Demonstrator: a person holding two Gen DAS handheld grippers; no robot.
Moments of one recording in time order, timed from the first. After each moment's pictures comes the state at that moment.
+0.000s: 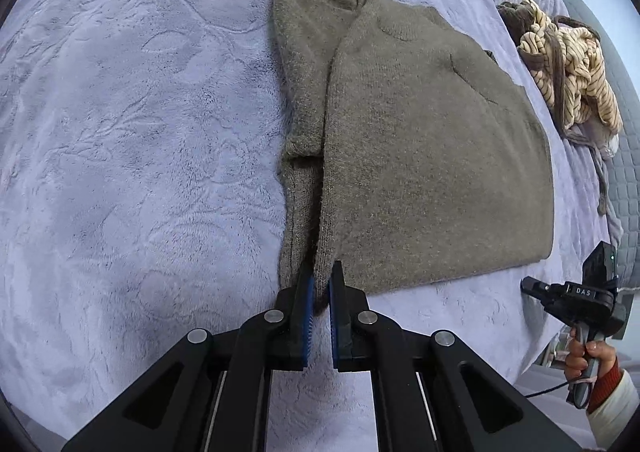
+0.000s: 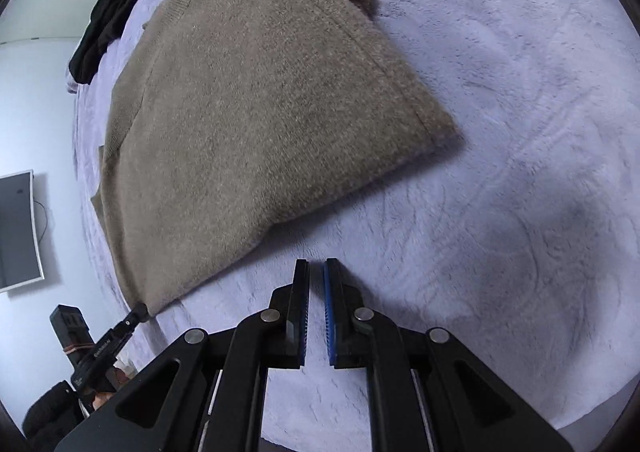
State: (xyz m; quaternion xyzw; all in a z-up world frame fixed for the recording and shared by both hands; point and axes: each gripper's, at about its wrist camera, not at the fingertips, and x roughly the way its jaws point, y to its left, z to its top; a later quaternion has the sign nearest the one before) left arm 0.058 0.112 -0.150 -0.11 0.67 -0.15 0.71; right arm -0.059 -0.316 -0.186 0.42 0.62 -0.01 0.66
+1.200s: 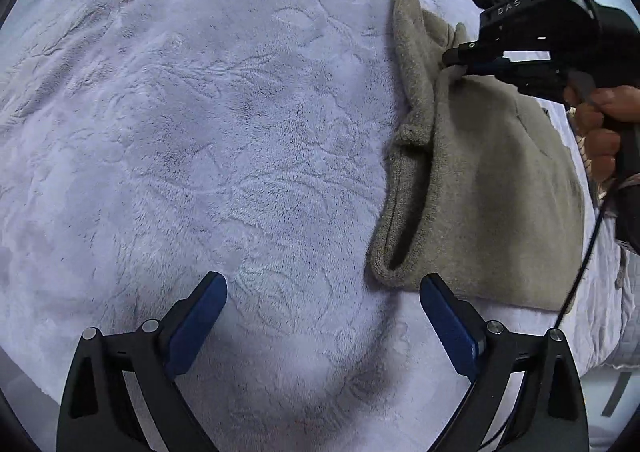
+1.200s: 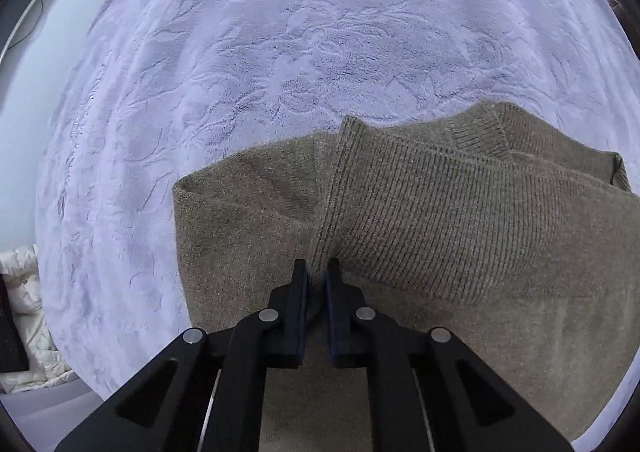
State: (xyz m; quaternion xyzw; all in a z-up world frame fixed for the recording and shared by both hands) left arm 0.022 0.164 -0.162 -0.17 0.64 -0.04 0.75; right arm 0.219 -0.029 -0.130 0.09 0.66 0.12 0.74
